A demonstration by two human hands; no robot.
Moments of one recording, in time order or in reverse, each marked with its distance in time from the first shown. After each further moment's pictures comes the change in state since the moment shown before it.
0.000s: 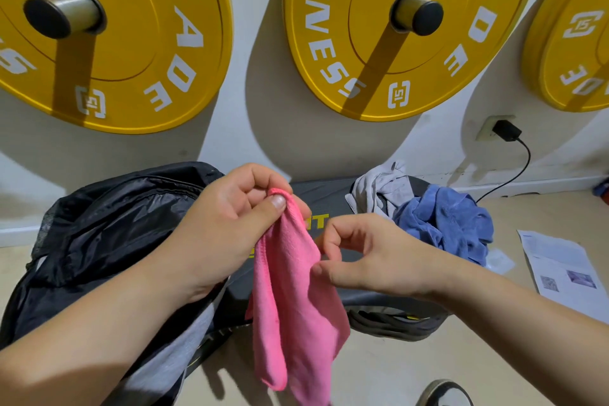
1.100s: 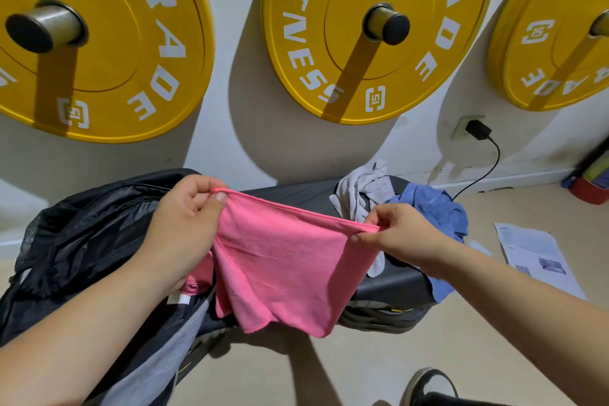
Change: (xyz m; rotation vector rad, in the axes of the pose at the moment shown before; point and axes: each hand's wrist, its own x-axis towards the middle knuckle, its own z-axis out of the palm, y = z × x) left_hand 0.018 -0.045 -0.040 0.209 0.391 -0.066; right_hand -0.015 0.057 -0.049 -0.095 0.352 0.395
